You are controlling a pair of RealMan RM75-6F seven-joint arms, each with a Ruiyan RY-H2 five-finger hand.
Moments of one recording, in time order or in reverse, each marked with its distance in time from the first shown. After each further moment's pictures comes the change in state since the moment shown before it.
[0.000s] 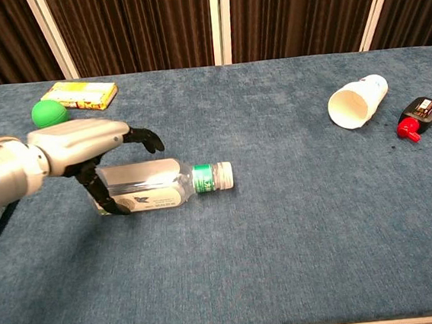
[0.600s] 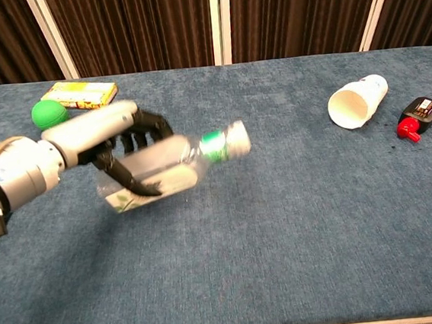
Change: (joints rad) left arm 0.030 -0.078 0.018 0.115 0.275 0.171 -0.547; right arm 0.064 0.103 0.055 -0.203 -0.014 -0.043 0.053
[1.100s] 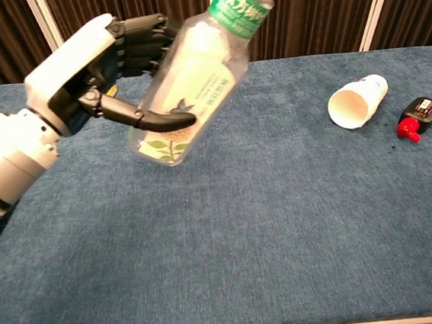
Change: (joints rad) left arm 0.000 -0.131 0.014 0.167 0.328 0.373 -0.597; right arm 0.396 0.141 0.111 -0.305 0.078 -0.507 0.184
